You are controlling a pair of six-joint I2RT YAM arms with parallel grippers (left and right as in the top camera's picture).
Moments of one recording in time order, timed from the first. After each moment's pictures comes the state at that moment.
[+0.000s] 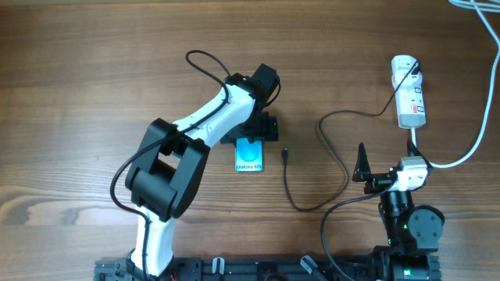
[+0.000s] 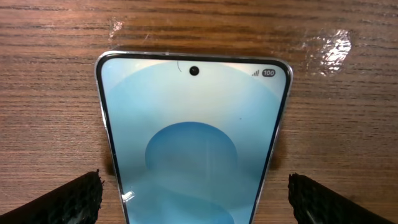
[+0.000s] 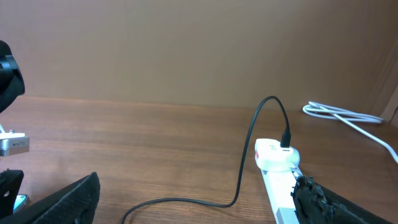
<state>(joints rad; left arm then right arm) -0.58 2.12 1.52 -0.96 0.04 -0.59 -0.04 0.02 0.01 0.00 -0.08 -0.05</state>
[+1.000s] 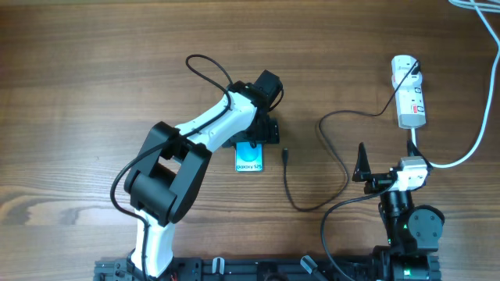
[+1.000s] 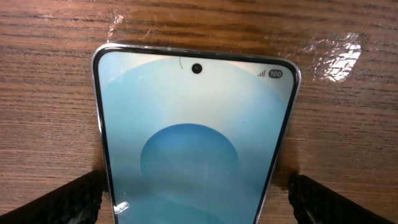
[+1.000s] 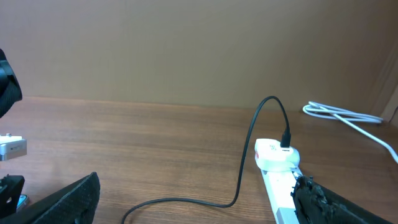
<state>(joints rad) -0.60 2.09 1.45 -0.88 0.00 -0.66 -0.04 0.02 0.01 0.00 -0.08 -0.05</state>
